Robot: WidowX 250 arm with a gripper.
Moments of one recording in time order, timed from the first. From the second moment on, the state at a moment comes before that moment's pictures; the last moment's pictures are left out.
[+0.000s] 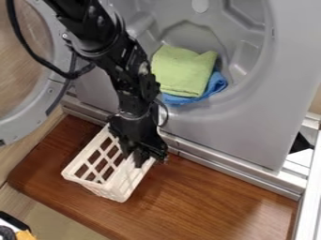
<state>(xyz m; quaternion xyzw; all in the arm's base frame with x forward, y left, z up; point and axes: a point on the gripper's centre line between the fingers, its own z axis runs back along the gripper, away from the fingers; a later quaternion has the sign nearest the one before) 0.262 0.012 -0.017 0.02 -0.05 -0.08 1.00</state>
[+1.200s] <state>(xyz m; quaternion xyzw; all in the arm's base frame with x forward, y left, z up) 0.283 -0.049 0.051 -0.10 -0.16 -0.08 0.98</state>
